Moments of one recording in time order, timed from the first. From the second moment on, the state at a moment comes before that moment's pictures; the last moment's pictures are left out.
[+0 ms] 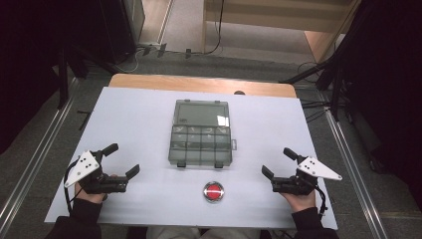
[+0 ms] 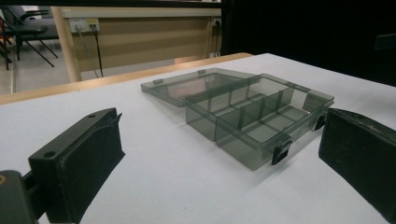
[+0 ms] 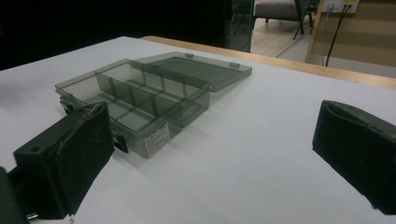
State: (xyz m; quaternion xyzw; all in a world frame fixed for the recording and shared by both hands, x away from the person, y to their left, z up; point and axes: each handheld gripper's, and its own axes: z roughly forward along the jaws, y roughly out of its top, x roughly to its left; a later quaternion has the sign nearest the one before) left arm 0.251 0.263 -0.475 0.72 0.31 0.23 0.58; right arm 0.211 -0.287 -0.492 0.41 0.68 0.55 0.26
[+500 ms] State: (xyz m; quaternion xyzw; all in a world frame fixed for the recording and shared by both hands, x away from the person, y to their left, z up) left arm 0.251 0.262 -0.475 0.72 0.31 0.23 0.58; right arm 0.209 -0.288 -0.491 0.41 0.67 0.56 0.26
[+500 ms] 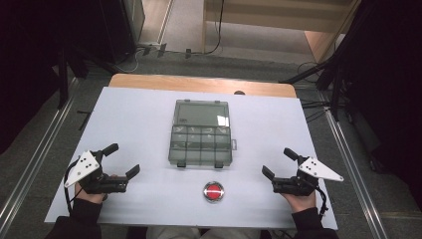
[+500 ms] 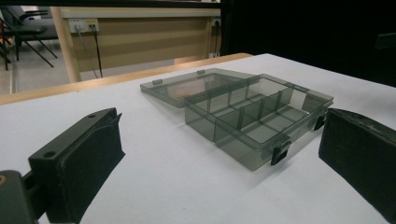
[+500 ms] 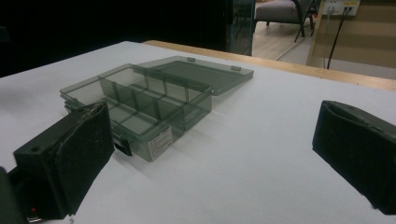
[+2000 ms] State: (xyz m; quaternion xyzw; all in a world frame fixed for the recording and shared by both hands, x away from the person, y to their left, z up) left arm 0.251 0.259 -0.476 0.72 0.30 0.23 0.58; right arm 0.211 -0.258 -0.500 0.37 0.75 0.51 0.19
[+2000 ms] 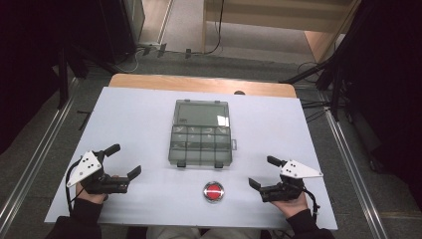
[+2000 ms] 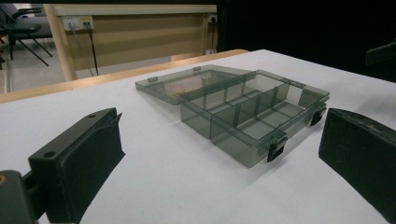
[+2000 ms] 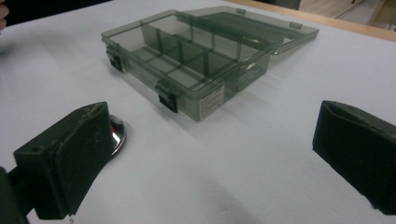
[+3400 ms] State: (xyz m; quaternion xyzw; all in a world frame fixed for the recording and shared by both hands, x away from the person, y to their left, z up) left arm 0.252 0.257 -0.477 0.73 0.29 0.22 0.57; right arm 0.221 -0.198 -0.504 0.31 0.85 0.42 0.10
